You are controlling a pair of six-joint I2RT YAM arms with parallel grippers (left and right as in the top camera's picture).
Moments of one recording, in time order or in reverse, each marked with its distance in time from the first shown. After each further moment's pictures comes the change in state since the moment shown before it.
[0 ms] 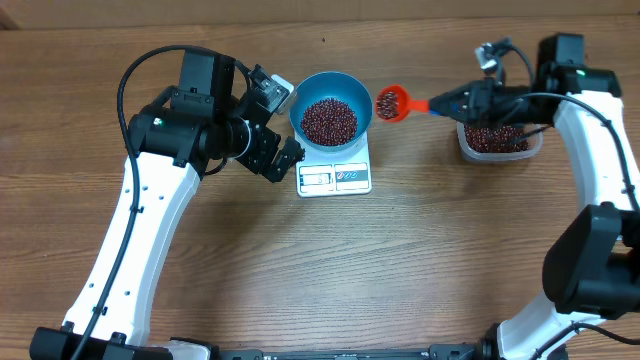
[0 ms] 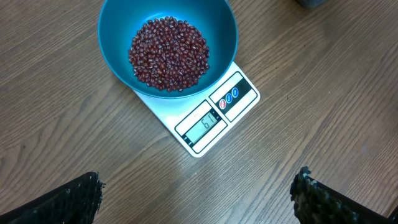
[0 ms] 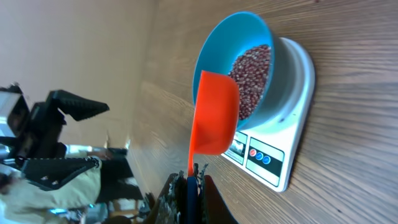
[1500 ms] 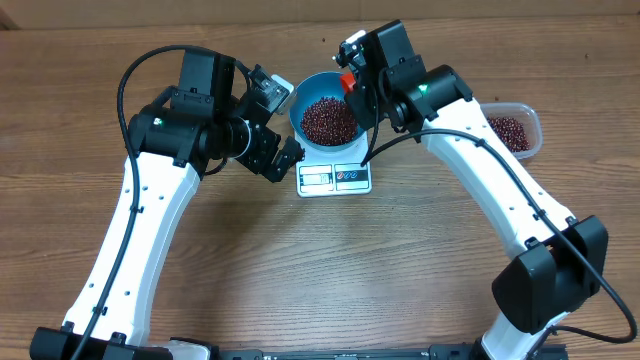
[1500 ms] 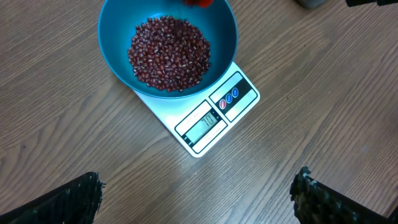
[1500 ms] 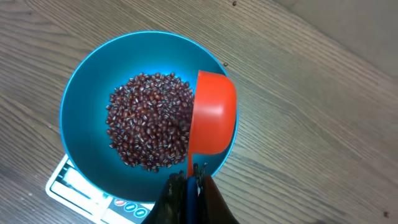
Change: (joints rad) left arm 0.000 0.000 0.000 0.000 0.000 0.000; right arm 0.597 0.002 0.147 0.177 1.157 -0.062
